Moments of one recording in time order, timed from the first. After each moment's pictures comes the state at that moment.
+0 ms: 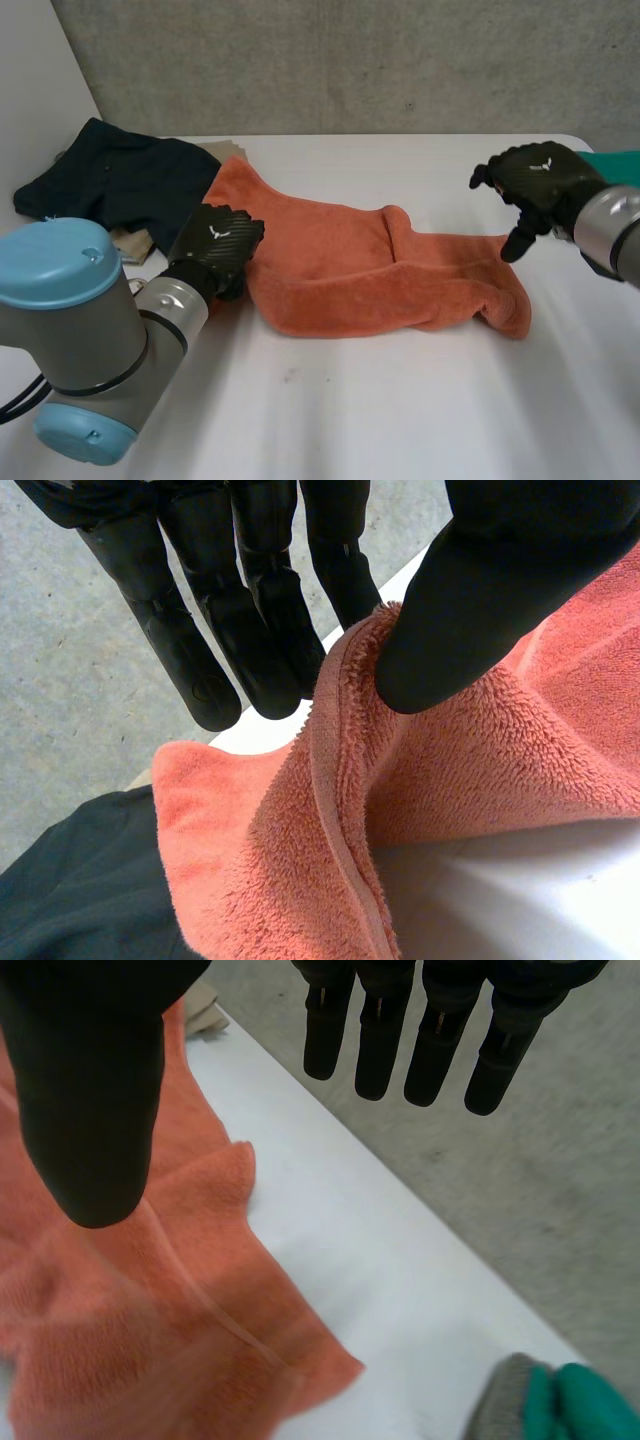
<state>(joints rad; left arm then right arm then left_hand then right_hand) 4.18 -1.89 -1.71 3.43 -1.57 3.53 1.77 -1.29 1.35 0.26 1.26 2.66 1.15 1.20 1.19 1.20 0.98 0.42 0.42 0.40 0.39 0.19</state>
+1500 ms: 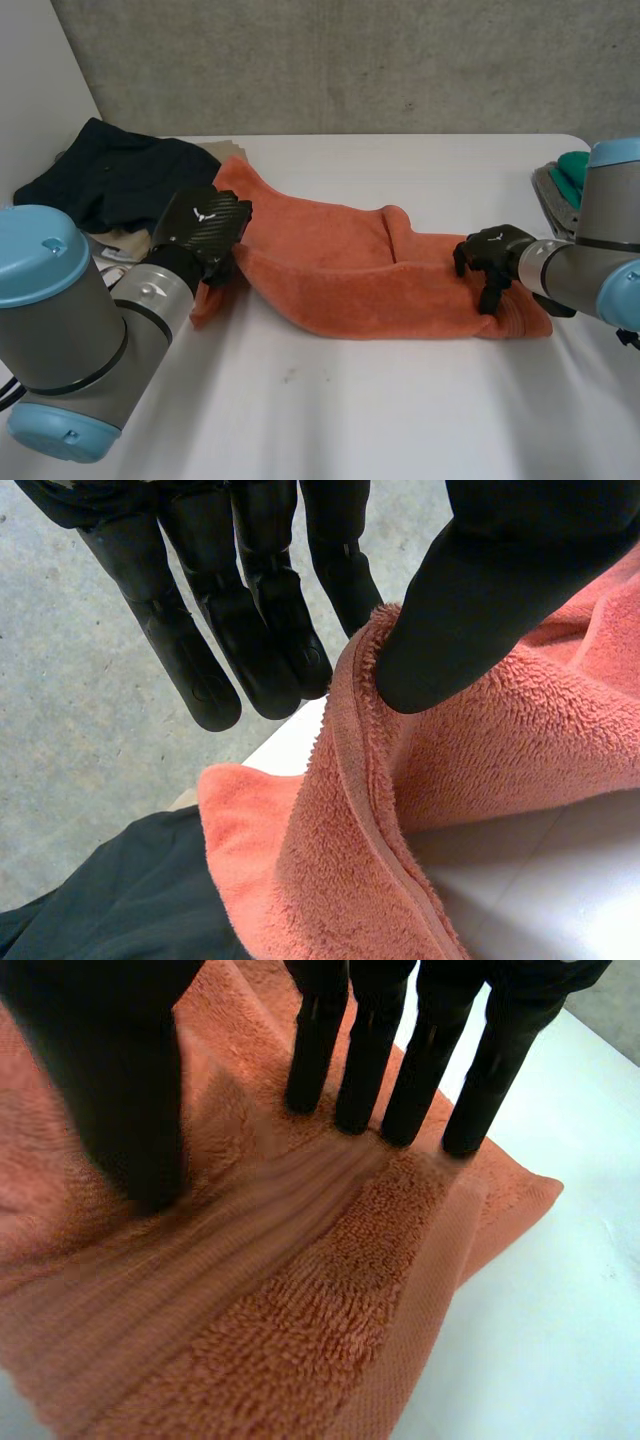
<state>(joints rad) 4.20 -1.81 -1.72 3.43 -1.57 3.54 1.78 -0.81 1.11 0.34 1.32 2.56 1.15 1.20 1.19 1.20 0.98 0.77 0.78 0.78 0.78 0.58</state>
